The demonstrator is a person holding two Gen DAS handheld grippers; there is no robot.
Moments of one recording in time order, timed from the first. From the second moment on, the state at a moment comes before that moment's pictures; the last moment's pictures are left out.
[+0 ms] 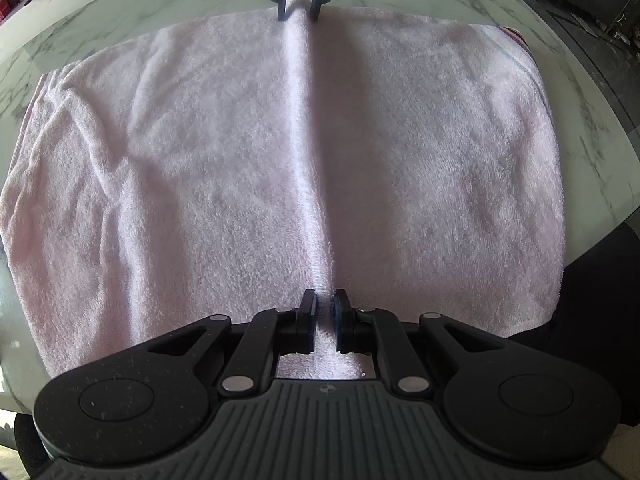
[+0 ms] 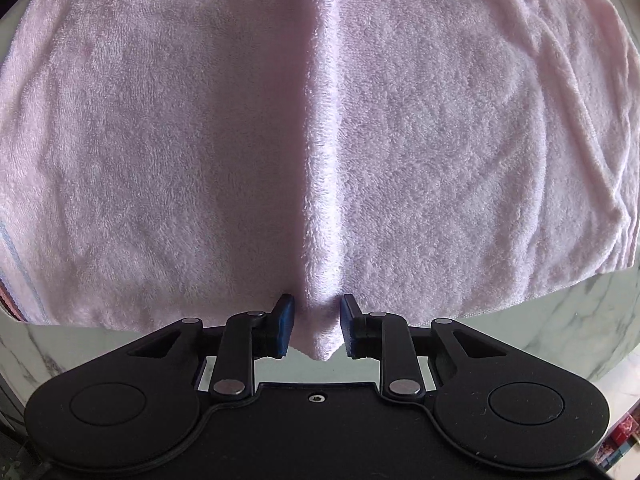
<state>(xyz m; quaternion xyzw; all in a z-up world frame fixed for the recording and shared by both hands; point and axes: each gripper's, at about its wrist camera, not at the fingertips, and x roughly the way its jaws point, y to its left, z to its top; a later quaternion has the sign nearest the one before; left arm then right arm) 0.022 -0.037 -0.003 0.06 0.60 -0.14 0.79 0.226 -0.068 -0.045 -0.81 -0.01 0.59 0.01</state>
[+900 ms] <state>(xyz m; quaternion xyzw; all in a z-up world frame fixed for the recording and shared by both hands) -0.016 -0.017 0.062 0.17 0.51 -0.15 0.83 0.080 -0.135 -0.008 -0.83 0.07 0.49 0.26</state>
